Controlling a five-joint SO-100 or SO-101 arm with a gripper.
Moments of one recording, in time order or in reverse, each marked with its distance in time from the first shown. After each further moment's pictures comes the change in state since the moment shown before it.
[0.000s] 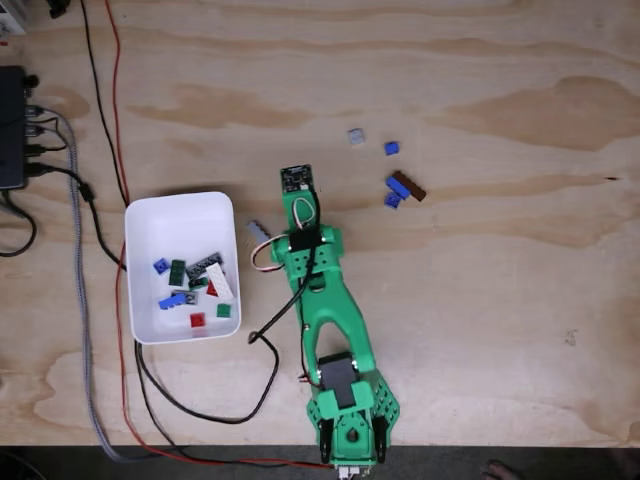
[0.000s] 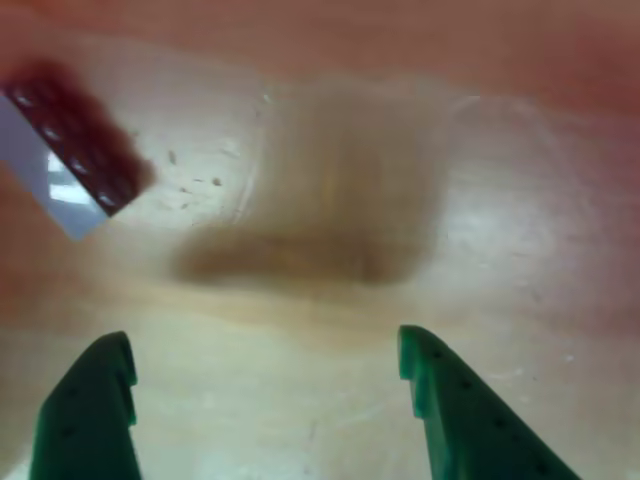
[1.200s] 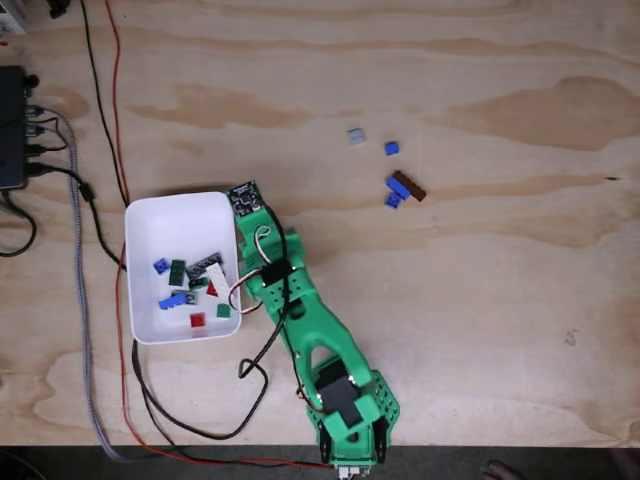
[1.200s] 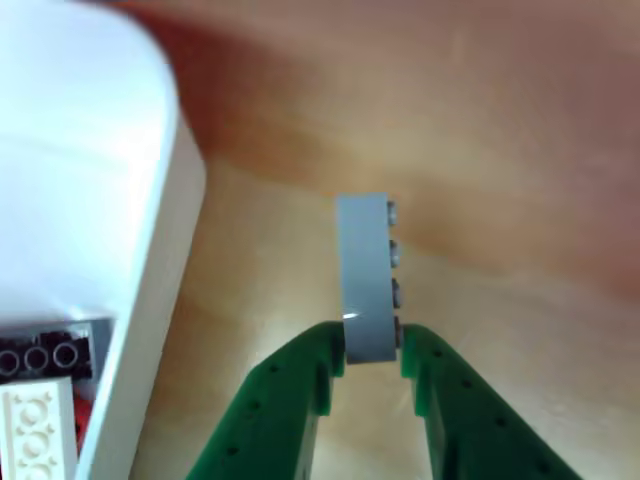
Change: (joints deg) arm -9.7 14.2 11.2 -22.1 3.3
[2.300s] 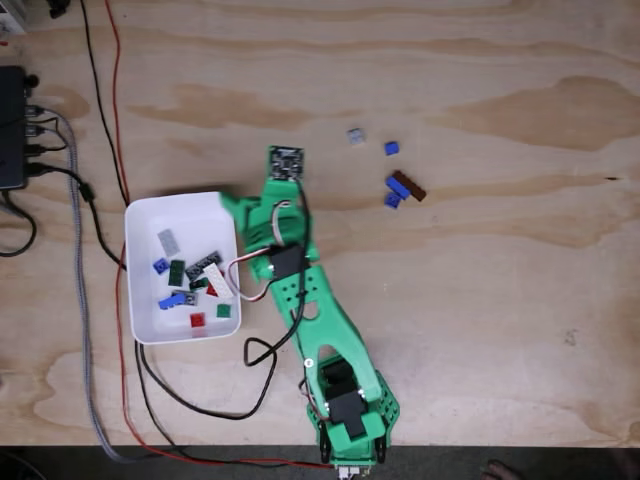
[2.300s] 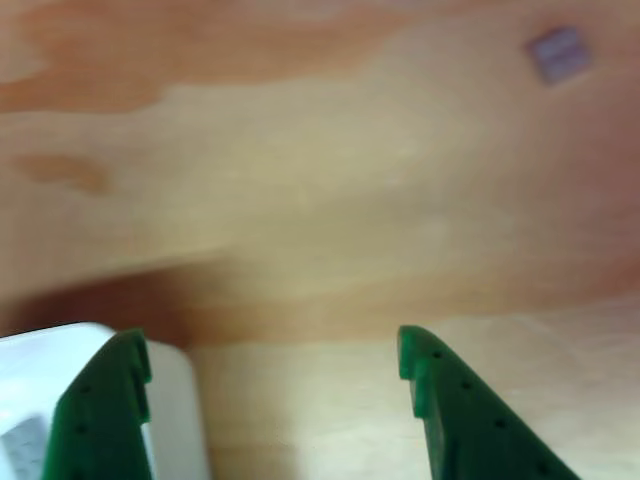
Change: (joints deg) arm 13.5 1.0 -20.0 19.3 15.7
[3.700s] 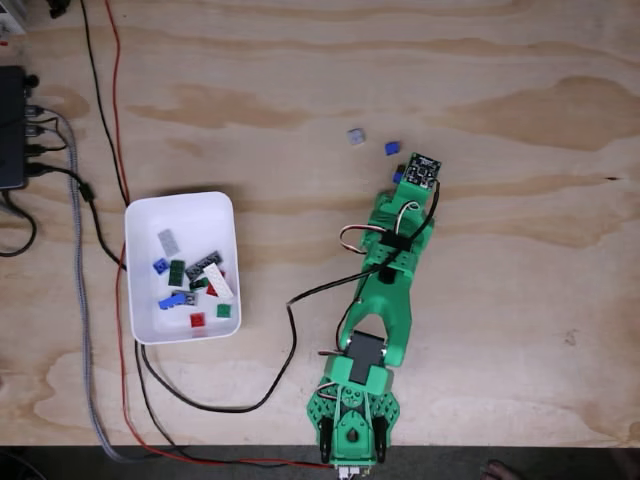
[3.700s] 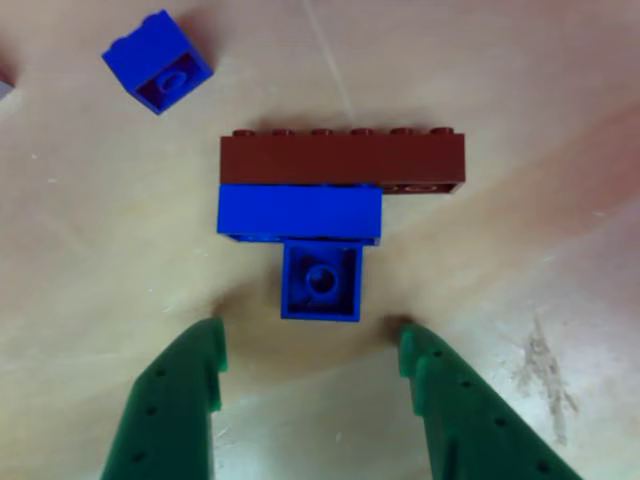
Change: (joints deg) arm 28.6 -24.7 15.9 -36.7 -17.3
